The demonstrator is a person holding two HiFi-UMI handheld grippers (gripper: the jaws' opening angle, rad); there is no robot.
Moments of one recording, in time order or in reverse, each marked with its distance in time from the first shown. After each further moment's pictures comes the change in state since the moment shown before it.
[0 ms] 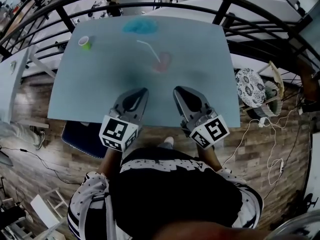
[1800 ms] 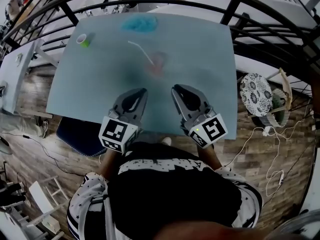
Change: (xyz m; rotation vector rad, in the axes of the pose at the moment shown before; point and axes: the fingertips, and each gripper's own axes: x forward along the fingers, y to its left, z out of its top) left arm 0.073 -0.028 -0.005 0.009 0.061 0.111; right arm -0.014 -0.079 -0.012 -0.020 0.010 0.103
